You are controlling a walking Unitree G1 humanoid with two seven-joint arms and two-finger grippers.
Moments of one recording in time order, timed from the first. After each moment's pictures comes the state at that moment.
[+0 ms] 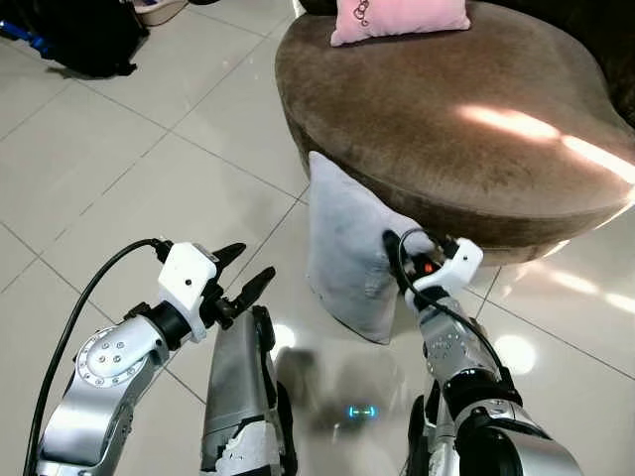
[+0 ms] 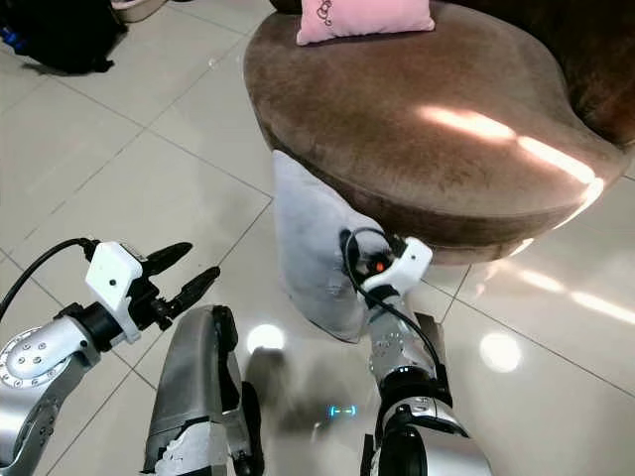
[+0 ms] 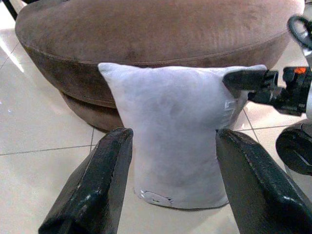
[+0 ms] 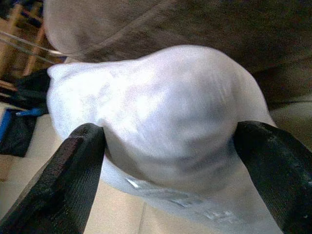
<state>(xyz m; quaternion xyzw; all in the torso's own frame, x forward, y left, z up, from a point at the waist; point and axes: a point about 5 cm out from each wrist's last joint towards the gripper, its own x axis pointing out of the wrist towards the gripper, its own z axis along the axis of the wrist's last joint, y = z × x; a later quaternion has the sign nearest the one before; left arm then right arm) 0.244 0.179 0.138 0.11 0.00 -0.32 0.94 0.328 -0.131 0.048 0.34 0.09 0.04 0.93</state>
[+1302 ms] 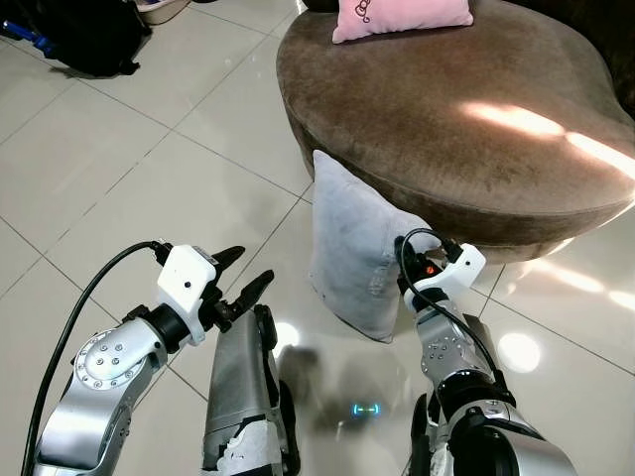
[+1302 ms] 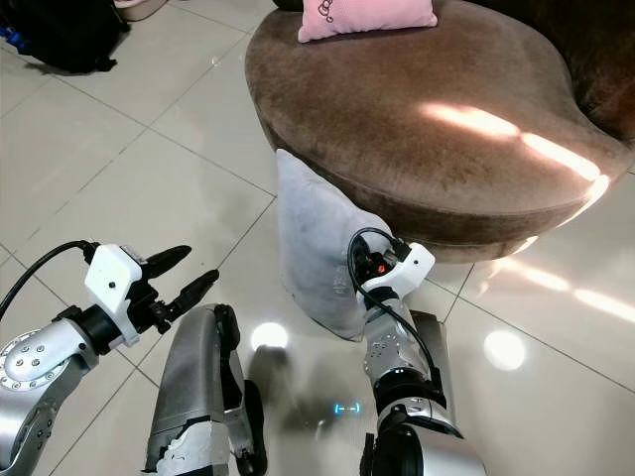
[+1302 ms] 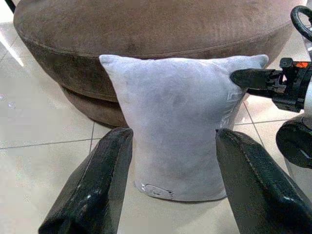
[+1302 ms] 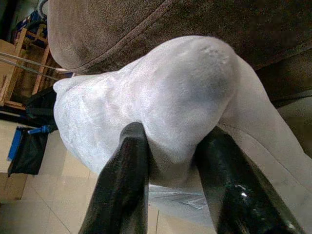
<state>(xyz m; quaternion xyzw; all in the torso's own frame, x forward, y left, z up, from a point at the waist) 0.242 0.179 0.137 0.11 0.01 -0.32 0.94 0.327 -0.127 0.049 0.38 0.07 0.02 0.92</state>
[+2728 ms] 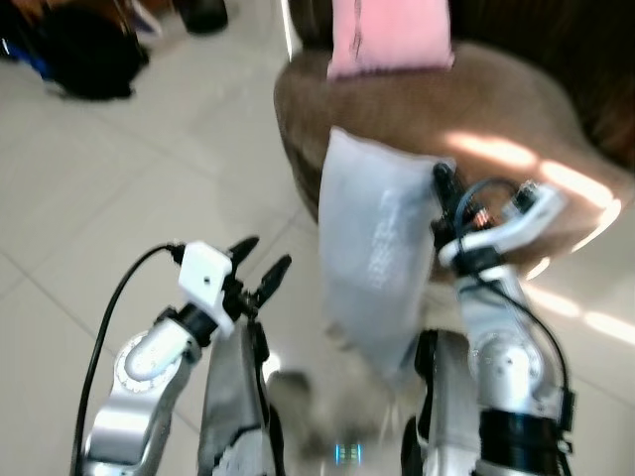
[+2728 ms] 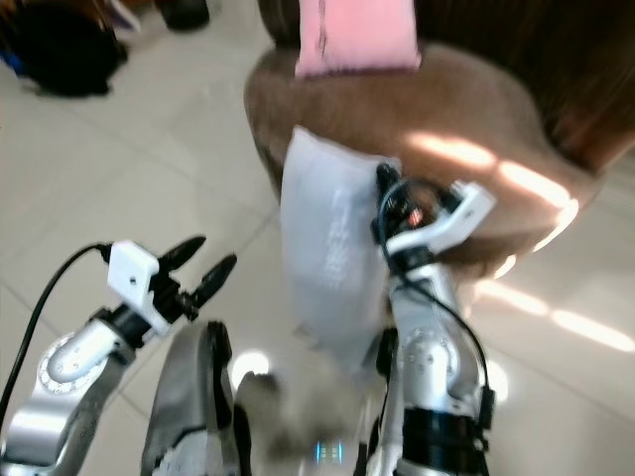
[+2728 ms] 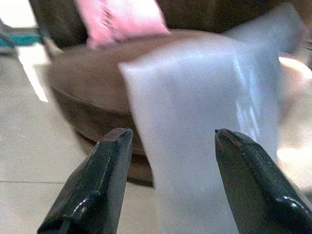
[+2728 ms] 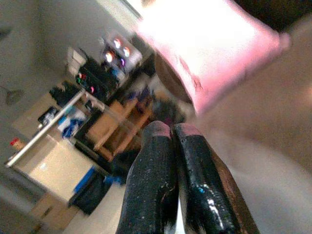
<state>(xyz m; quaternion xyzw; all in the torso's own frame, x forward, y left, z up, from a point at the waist) 0.251 0.151 0.131 0.04 -0.04 -0.26 0.97 0.292 -0.141 0.188 0.34 -0.14 0.11 0.92</state>
